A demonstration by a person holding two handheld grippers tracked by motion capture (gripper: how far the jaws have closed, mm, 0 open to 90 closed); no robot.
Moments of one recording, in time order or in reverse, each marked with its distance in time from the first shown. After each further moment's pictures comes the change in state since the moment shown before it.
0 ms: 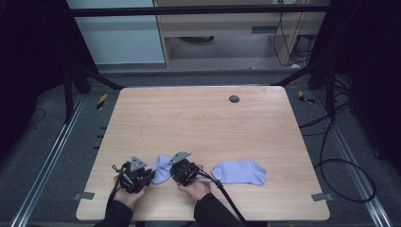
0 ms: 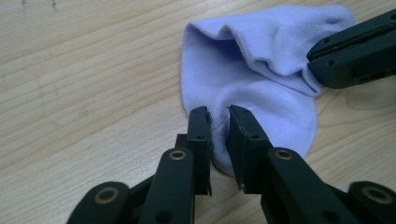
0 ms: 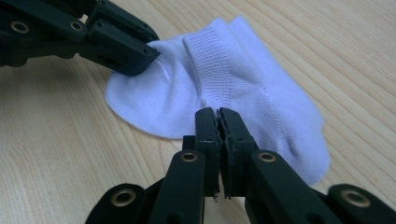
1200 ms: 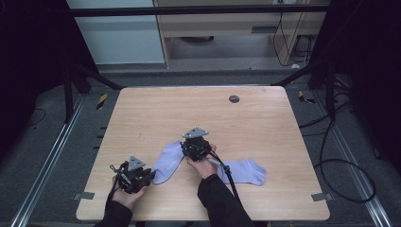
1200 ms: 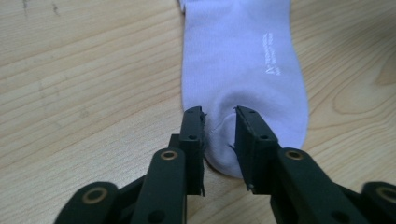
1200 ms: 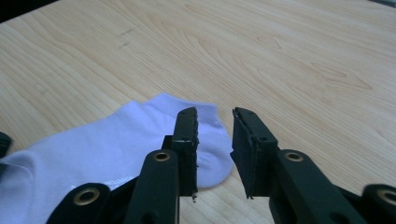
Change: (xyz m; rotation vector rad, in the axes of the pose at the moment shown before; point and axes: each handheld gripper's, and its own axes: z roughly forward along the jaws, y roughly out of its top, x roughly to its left) left arm 0.001 0.001 -0.009 -0.033 -0.020 -0.032; right arm -0.064 0.026 -0.019 -0.167 -0.218 0.154
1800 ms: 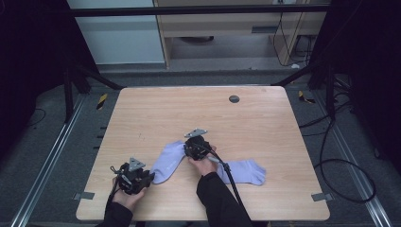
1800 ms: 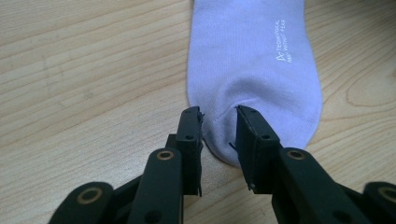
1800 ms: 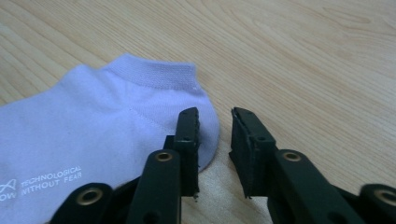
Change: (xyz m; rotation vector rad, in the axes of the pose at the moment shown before) left arm -0.001 -0.003 0.004 0.057 0.033 -0.014; right arm -0.014 -0.019 0.036 0.111 -0.018 0.045
